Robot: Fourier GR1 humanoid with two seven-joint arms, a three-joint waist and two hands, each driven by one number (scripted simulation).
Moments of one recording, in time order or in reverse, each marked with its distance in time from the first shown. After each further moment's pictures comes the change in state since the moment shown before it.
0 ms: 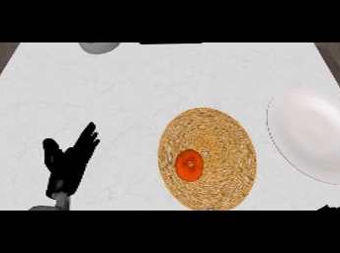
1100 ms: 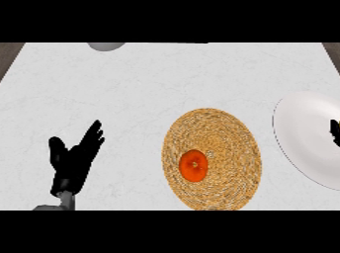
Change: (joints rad) left arm -0.003 -0.031 -0.014 -0.039 -0.035 -0.005 0.029; right arm -0.901 -0.217 -0.551 1.188 -0.310 0.081 -0.347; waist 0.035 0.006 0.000
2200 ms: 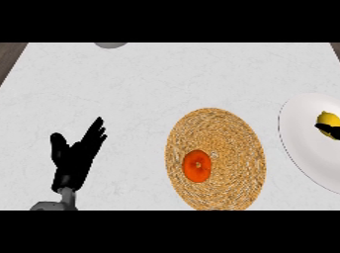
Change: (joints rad) left arm -0.024 0.000 0.002 -0.001 -0.002 -0.023 0.017; right arm -0.352 -0.114 -0.064 0.701 0.020 0.271 -0.207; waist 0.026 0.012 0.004
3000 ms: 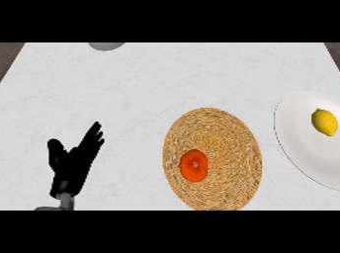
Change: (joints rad) left arm 0.035 -0.008 0.013 0.006 -0.003 -0.002 -0.028; right arm 0.174 -0.234 -0.030 0.070 -0.053 0.425 -0.033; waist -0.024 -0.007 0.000
